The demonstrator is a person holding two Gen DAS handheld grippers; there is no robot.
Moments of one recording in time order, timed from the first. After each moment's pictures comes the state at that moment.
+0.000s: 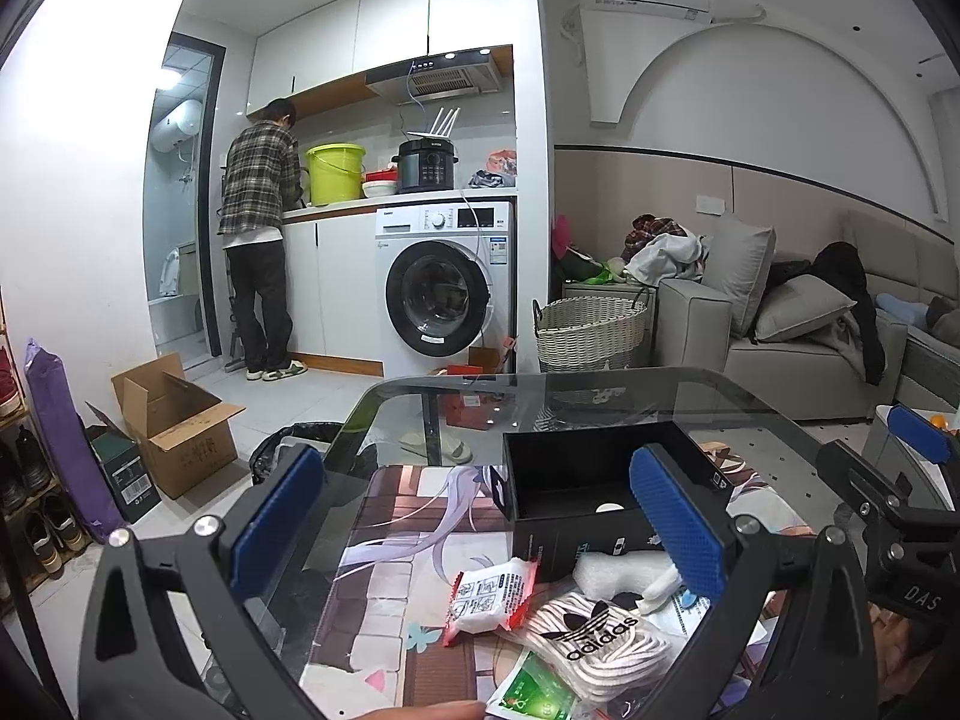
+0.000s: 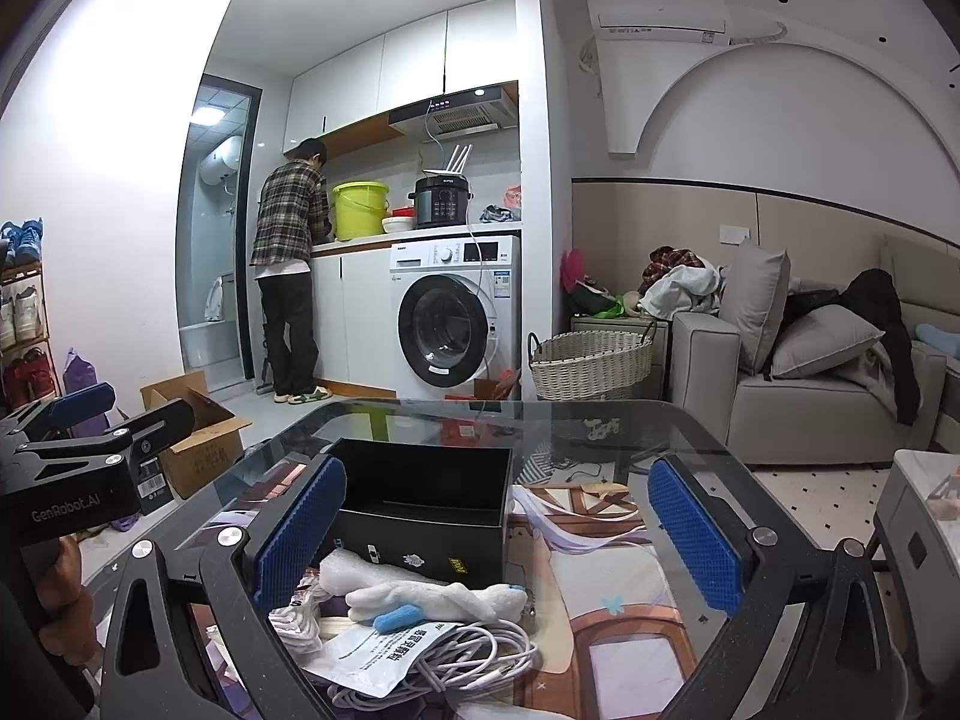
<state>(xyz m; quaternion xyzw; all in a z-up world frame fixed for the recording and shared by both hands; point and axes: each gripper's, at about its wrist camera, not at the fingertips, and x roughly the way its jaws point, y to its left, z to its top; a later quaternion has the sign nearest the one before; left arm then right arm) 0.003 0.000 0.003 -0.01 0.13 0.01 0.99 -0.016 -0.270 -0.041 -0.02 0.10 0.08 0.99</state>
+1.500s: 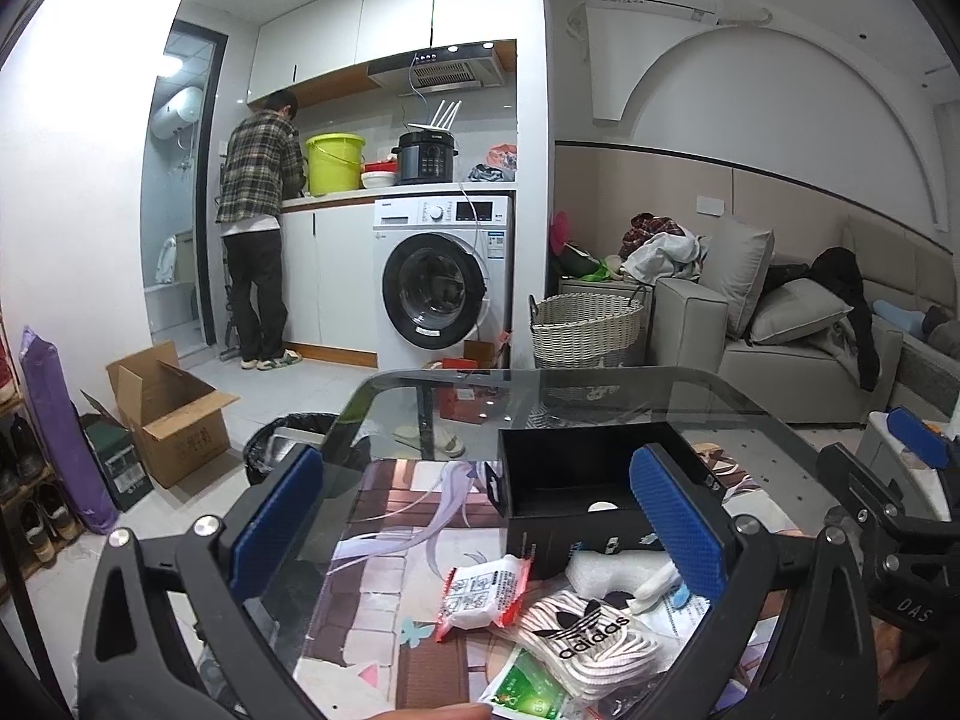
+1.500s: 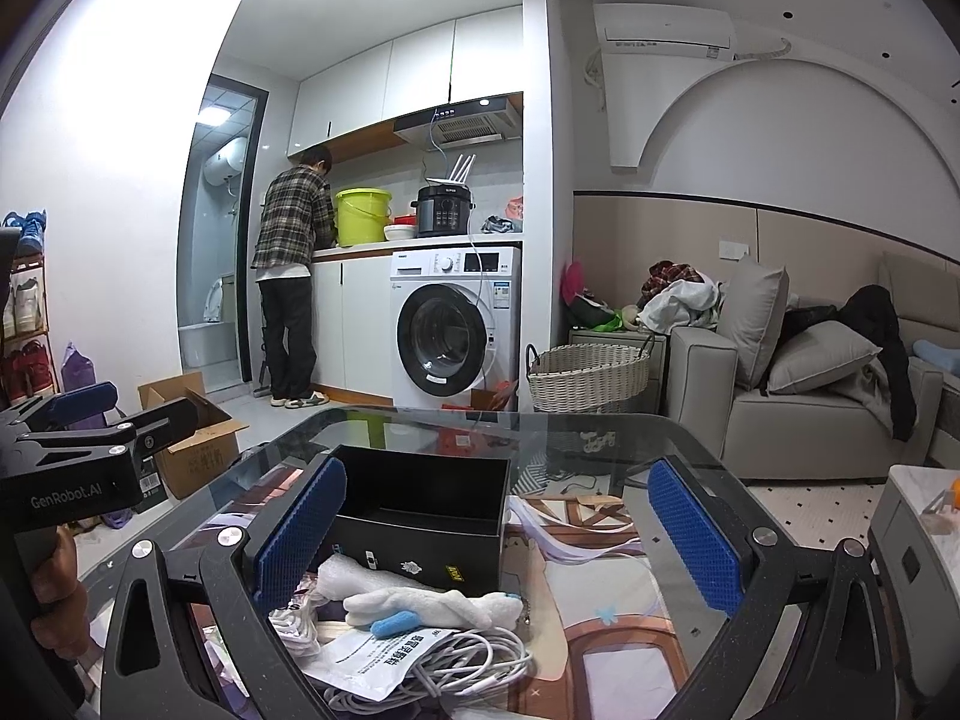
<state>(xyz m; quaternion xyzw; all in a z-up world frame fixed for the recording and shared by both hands) 0.003 0.000 0.008 -0.02 0.14 0.01 0.99 -0.023 -0.273 -0.030 -0.03 0.08 0.08 0.99</state>
